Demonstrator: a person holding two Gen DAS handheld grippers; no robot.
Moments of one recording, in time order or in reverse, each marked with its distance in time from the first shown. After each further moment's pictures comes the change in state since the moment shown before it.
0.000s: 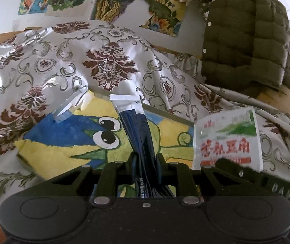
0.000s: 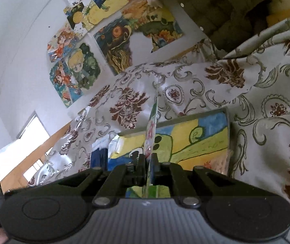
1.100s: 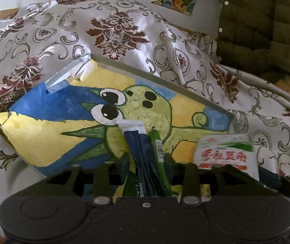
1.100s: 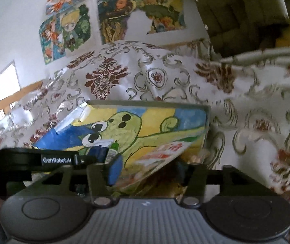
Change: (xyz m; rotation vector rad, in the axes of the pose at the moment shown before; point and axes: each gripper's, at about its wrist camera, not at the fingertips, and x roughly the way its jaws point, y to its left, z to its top) left arm 0.046 0.005 -0.018 -0.051 0.105 0.046; right arm 0.017 0.020 -0.021 -0.335 0.082 -0.230
